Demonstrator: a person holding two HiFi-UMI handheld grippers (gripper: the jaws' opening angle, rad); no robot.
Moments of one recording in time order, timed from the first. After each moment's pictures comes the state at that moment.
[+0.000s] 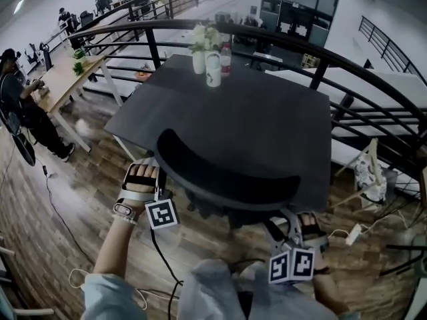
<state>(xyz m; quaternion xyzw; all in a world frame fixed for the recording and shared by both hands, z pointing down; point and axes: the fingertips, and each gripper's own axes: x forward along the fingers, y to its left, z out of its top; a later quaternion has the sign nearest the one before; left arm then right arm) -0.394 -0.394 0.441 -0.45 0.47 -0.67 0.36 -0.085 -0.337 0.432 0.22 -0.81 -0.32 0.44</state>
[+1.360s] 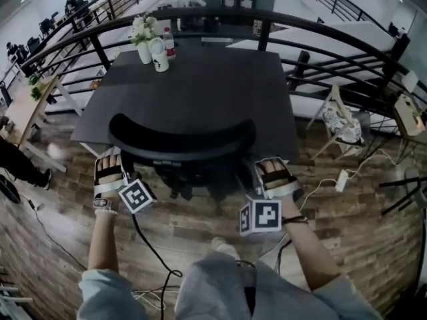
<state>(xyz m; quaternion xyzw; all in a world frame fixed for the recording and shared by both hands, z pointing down) -0.393 -0.386 0.446 -0.44 0.50 -0.66 0.34 -0.078 -0.347 0.437 0.29 -0.73 -0.40 0.47</state>
